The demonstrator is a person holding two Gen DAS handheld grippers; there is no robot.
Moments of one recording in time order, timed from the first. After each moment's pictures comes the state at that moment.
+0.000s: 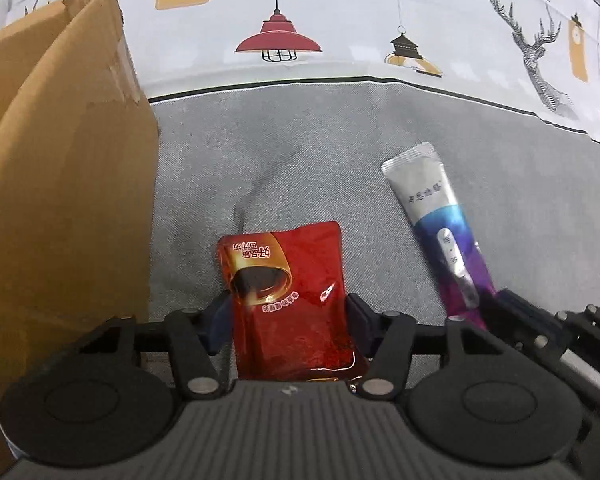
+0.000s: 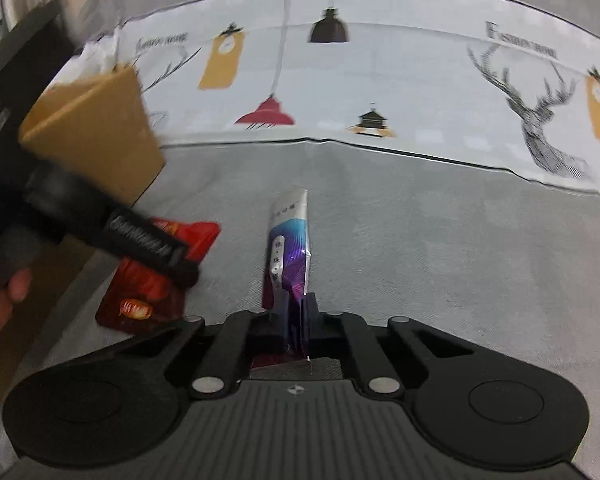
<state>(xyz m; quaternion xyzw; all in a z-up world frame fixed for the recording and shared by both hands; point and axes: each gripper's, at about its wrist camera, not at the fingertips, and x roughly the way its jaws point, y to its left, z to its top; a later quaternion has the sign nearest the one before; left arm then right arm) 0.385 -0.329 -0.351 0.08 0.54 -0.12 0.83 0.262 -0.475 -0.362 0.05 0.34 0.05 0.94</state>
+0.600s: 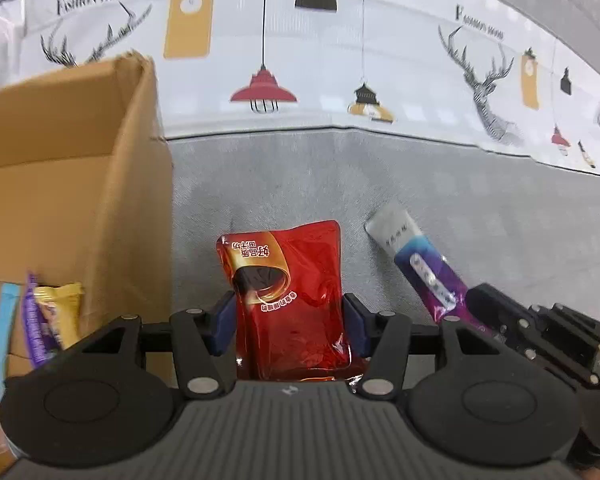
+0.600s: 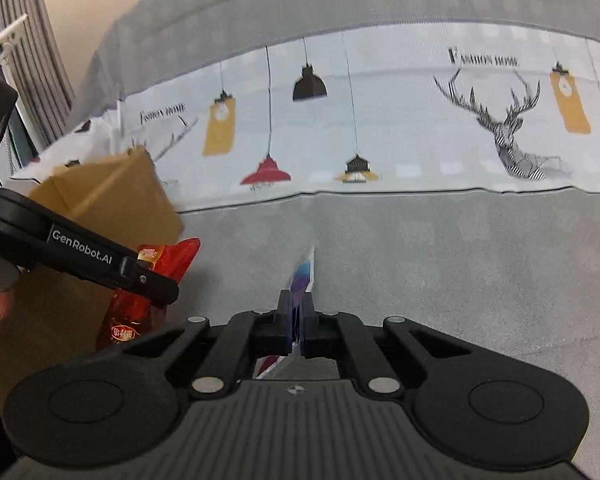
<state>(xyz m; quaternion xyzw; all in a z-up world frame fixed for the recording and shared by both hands) 0.343 -0.315 -0.285 0.05 0.50 -0.16 0.85 0.222 -0.493 -0.327 0.11 0.28 0.06 0.95</state>
